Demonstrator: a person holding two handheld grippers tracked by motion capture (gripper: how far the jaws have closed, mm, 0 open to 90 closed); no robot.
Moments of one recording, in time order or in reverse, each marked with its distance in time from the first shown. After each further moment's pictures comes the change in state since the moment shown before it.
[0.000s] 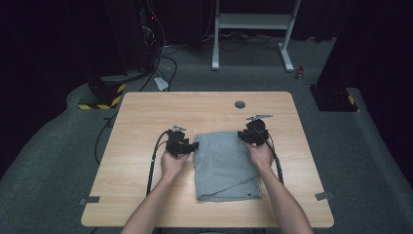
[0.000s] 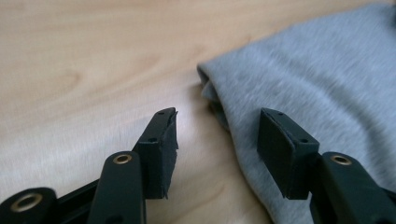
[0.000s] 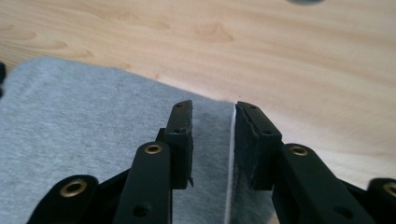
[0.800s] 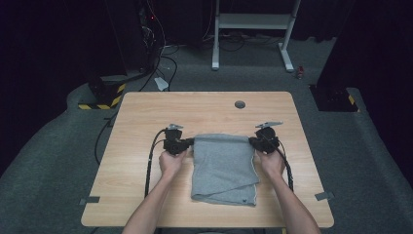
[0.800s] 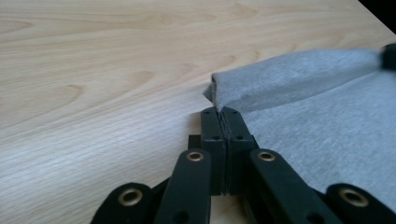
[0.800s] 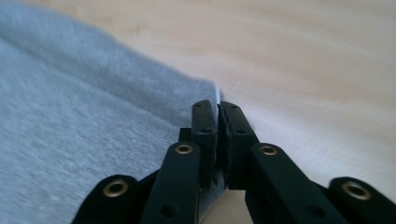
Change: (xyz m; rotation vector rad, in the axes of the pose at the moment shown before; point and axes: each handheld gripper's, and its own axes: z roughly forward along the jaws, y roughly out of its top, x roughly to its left) left arm -0.009 0.012 -0.017 -0.014 -0.022 0.026; right arm -0.016 -0.032 -0.024 0.014 -0.027 -0.051
